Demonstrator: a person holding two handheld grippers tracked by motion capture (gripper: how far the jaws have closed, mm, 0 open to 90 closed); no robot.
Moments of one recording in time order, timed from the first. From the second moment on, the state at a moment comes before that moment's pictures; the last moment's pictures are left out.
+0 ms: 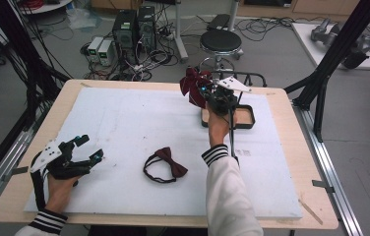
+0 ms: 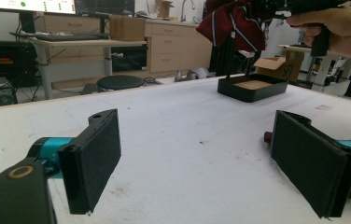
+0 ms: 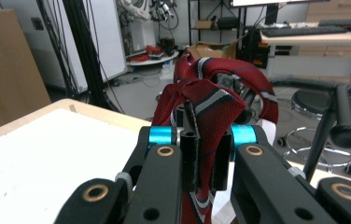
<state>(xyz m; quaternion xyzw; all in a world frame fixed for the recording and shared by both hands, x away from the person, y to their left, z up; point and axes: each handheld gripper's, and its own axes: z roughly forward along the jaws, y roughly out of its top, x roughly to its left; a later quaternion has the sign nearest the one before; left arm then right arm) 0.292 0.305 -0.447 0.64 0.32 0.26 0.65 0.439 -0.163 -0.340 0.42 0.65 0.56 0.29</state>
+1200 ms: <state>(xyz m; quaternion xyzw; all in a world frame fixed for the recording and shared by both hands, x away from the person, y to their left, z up) 0.291 0.306 -0.447 0.64 0.31 0.27 0.65 0.453 -0.166 -0.371 0.44 0.70 0.52 0.24</state>
